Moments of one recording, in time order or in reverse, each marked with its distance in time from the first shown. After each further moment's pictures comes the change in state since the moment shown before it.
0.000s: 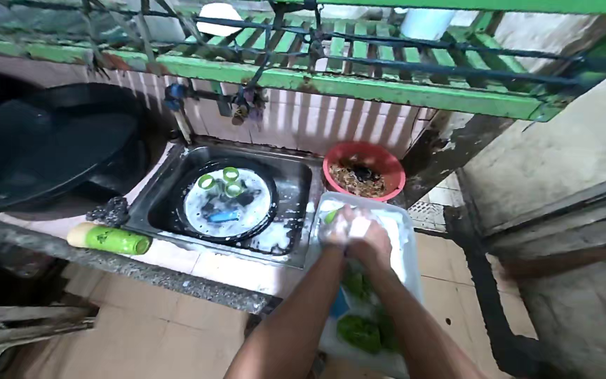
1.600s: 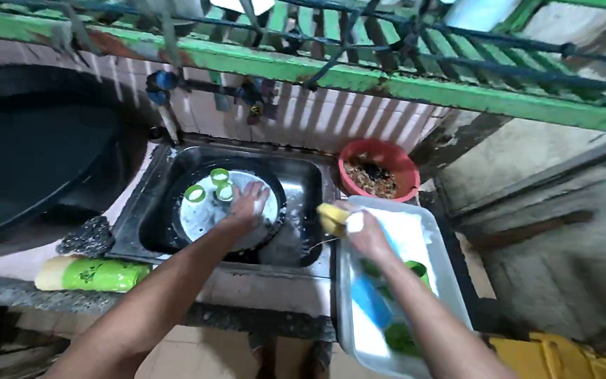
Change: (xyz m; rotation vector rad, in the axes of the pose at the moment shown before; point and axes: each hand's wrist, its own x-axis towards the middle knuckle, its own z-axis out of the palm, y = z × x) left_hand 0.152 0.119 -0.260 1.668 -0.537 0.508; right_hand 0.033 -0.078 0.048 0.224 -0.049 -0.186
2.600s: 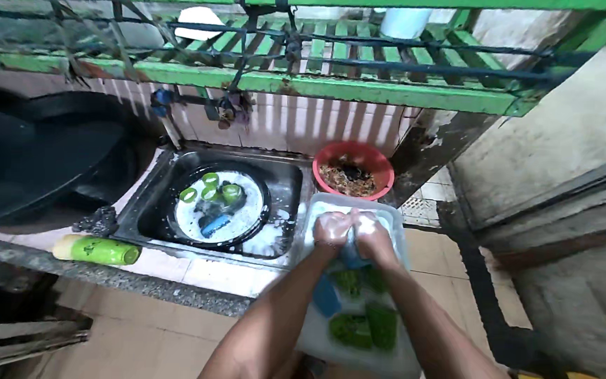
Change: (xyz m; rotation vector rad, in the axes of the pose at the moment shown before) left_hand 0.050 0.306 0.052 -0.898 0.218 -0.441; right_hand -0.032 0.104 -0.075 0.002 -0.020 0.237
